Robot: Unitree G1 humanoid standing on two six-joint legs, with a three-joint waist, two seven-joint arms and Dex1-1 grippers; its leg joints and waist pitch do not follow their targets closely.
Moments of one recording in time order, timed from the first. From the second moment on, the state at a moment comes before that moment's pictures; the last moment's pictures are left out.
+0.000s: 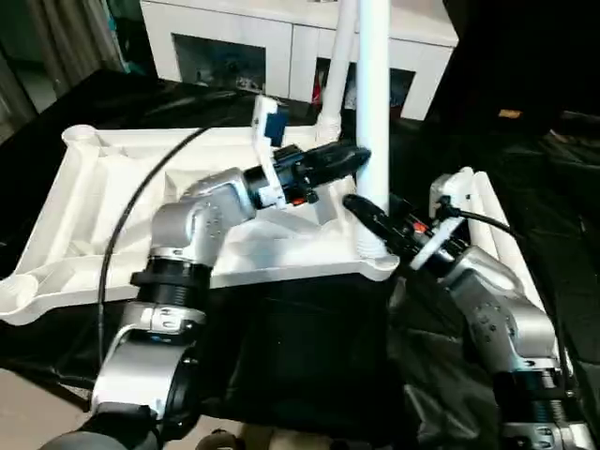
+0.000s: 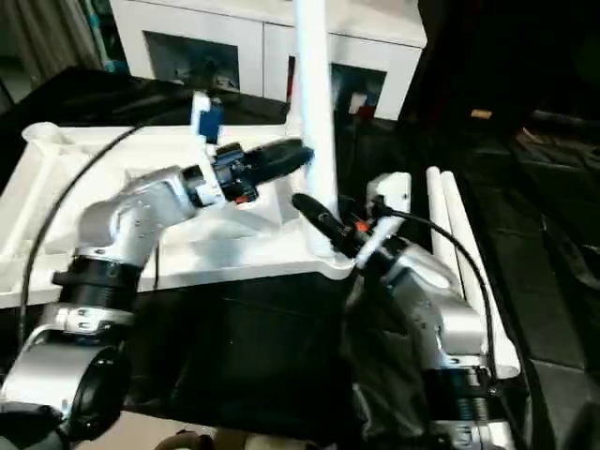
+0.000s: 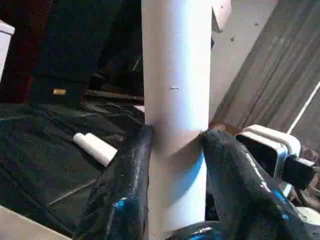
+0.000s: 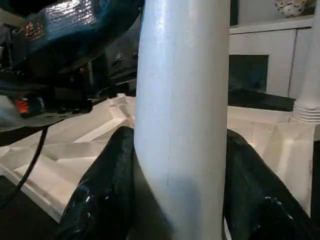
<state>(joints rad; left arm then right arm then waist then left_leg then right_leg) -0.85 0.09 0.11 0.45 -0.47 0.59 -0.95 -0.37 -0.21 -0.04 0.09 0.46 0.27 0.70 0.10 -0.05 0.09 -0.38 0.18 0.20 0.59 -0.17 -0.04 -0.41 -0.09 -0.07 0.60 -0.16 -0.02</state>
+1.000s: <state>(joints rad) -0.85 0.10 0.16 0.40 -0.58 0.68 -0.86 -0.37 -0.22 0.05 0.07 0.44 0.30 0.73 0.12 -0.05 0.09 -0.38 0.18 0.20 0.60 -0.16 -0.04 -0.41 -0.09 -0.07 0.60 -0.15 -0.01</state>
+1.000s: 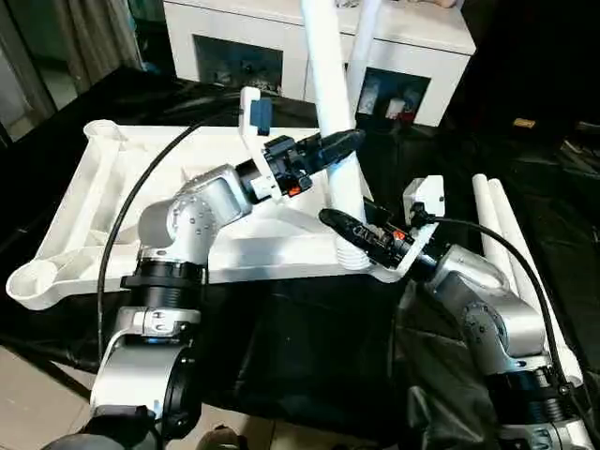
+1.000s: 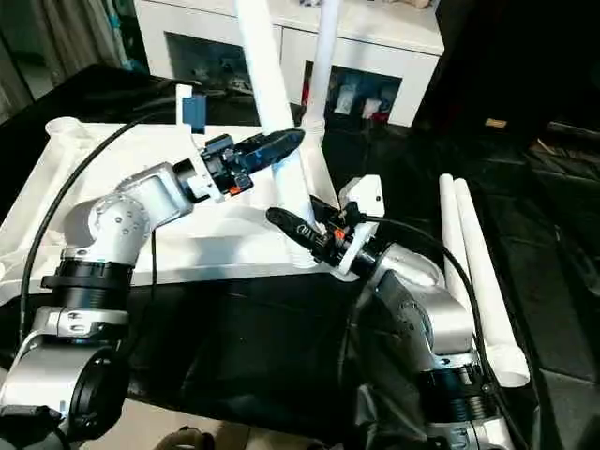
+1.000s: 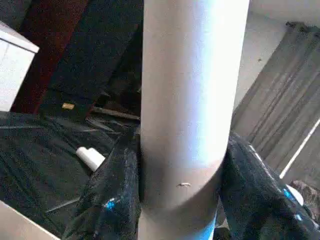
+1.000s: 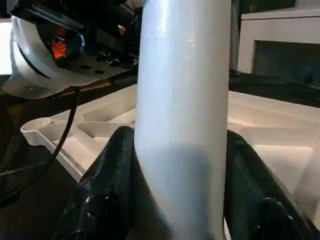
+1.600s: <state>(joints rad) -0.88 0.13 -0.01 0.37 -0.47 0.60 -0.92 -0.45 -0.30 0.06 0.06 0.45 0.53 0.73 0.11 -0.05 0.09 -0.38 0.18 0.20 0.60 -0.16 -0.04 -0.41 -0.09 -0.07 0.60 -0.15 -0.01</state>
